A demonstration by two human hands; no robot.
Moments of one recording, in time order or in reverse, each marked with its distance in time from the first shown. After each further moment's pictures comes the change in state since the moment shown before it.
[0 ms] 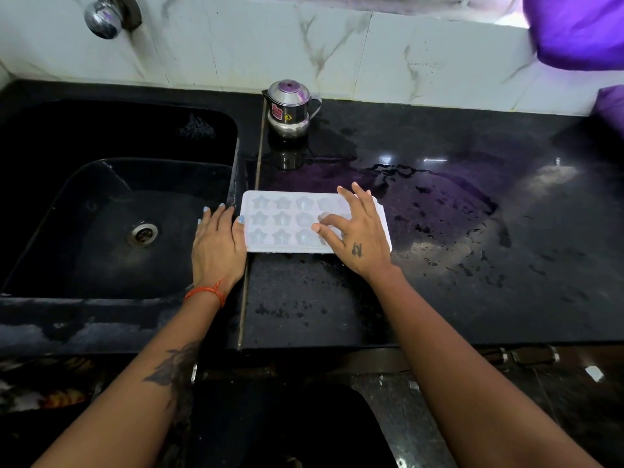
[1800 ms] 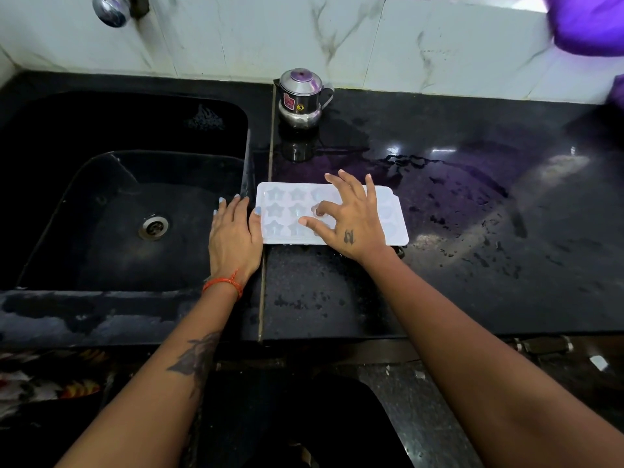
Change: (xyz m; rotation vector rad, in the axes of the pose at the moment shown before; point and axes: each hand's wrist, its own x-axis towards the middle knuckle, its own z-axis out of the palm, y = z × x) left_hand 0.004 -0.005 0.002 -0.032 0.000 0.010; right_hand 0.018 -0.027 0.018 -0.080 0.041 -0.089
